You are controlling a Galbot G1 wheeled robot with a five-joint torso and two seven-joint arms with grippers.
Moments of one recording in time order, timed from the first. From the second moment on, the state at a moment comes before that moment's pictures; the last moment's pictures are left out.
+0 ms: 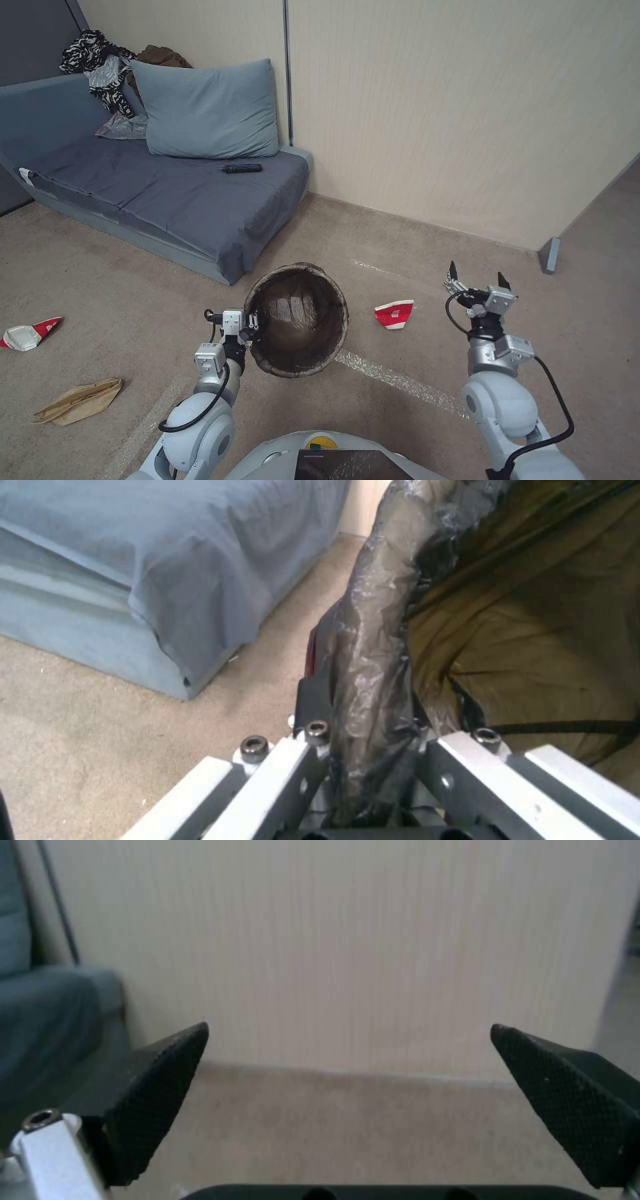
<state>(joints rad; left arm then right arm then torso) 1.61 -1.19 -0.29 -2.21 -0.38 0.27 -0.36 -1.54 1.17 0.64 2.01 0.42 0.11 0.32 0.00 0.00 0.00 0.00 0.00</state>
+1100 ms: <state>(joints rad) 1.52 -1.12 -0.24 -2.16 -0.44 0.28 -0.37 -1.28 0.58 0.26 1.47 0.32 0.32 -0.16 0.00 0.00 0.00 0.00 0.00</state>
